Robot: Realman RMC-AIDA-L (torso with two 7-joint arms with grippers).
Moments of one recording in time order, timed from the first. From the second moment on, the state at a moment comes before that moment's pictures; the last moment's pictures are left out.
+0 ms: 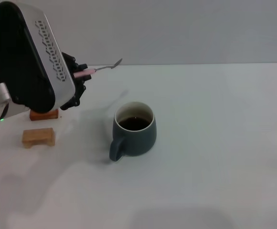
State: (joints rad) left arm -0.07 -2.06 -1.43 -1.96 2.66 -0.94 1.13; right arm 0.21 2.08 0.75 0.20 -1.75 -1.38 -0.09
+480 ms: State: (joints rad) left arm -0.07 -2.05 -1.56 -1.96 2.48 -1.01 1.31; right arm 0.21 2.08 0.75 0.19 -1.72 -1.38 -0.09
